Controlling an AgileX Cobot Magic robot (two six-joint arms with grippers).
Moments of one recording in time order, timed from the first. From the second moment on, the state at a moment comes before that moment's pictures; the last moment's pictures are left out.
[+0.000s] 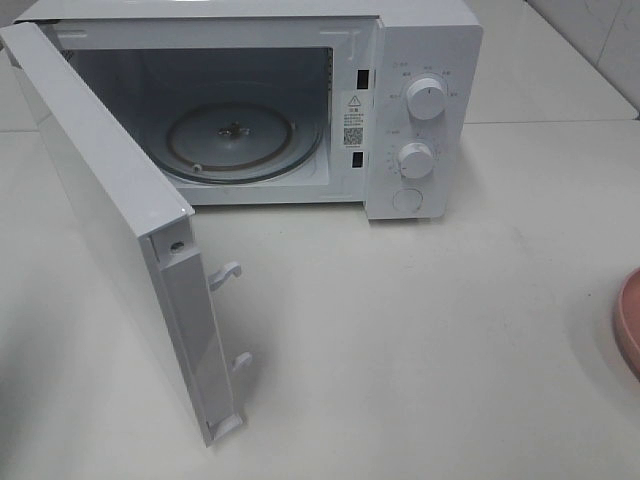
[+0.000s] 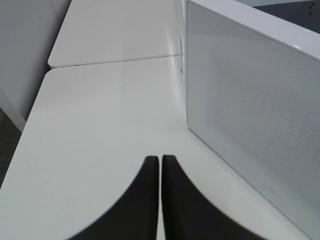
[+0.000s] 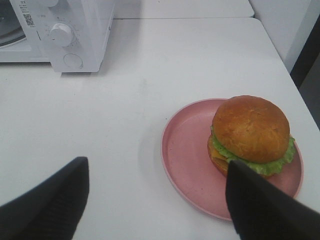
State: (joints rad) left arm -0.02 0.63 -0.53 0.03 0.47 0.08; right arm 0.10 0.00 -0.51 -0.13 1.02 0.13
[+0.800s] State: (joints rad) left arm -0.02 1.17 -0.47 0.03 -0.34 0.08; right arm 0.10 0.00 -0.51 -0.13 1.02 0.13
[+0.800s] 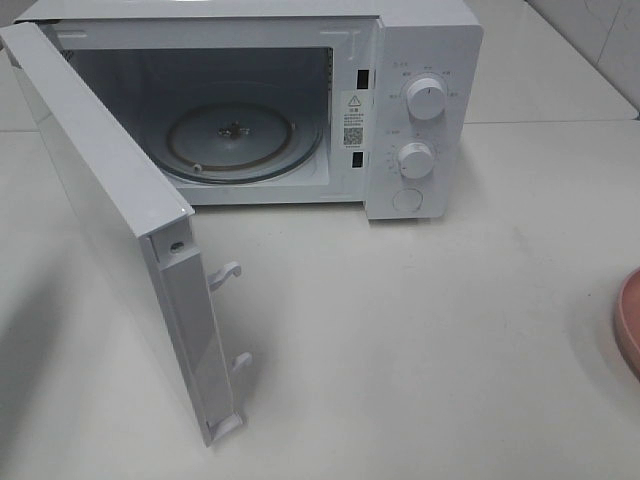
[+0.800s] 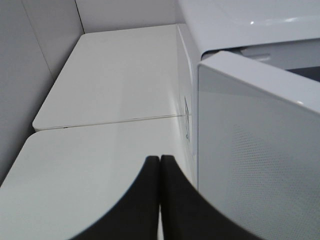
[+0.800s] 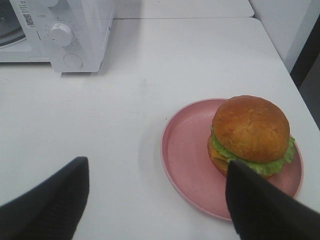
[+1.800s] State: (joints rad) left arm -0.02 1.55 -0.44 0.37 -0.82 -0.10; right arm 0.10 0.00 -0.51 -0.13 1.02 0.13
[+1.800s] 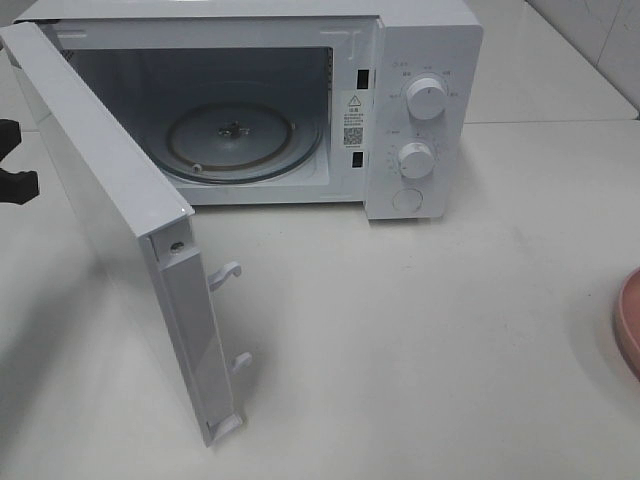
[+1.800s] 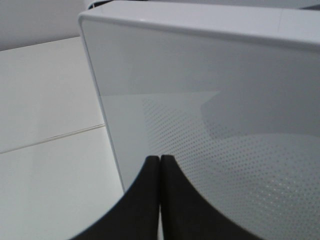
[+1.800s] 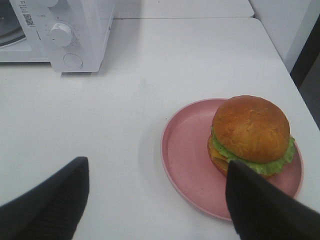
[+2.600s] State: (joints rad) left arm -0.22 1.71 -0.59 0.34 -0.81 -0.08; right arm 0.10 0.00 -0.51 -0.13 1.02 0.13
